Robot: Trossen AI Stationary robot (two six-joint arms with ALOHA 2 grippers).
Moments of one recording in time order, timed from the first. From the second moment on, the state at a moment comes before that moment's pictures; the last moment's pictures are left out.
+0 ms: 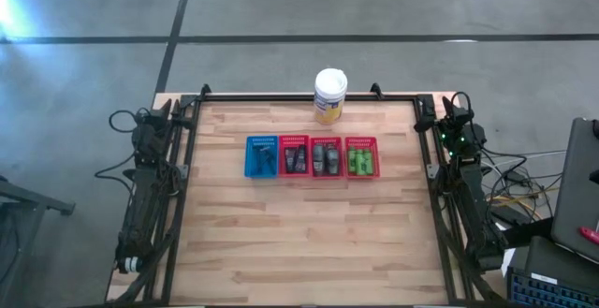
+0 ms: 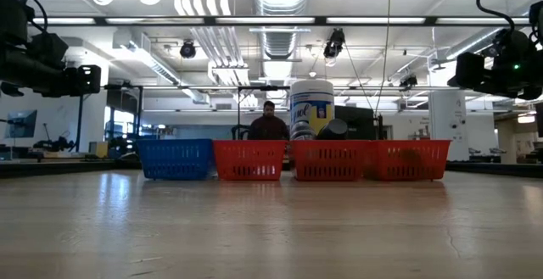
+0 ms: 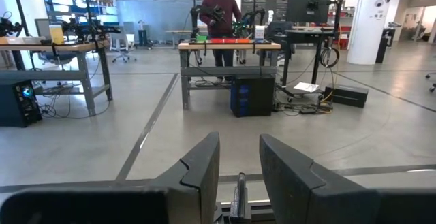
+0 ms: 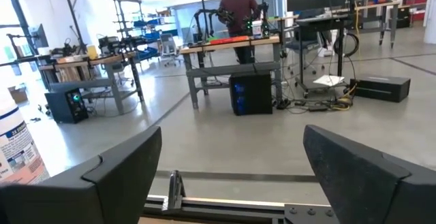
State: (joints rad) left arm 1.48 0.00 0.01 0.02 -0.02 0.02; right arm -1.45 0.01 0.01 0.06 -0.13 0.16
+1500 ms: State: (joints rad) left arm 1.48 0.00 0.01 0.02 -0.02 0.02; right arm -1.45 0.01 0.01 0.06 -0.13 0.16
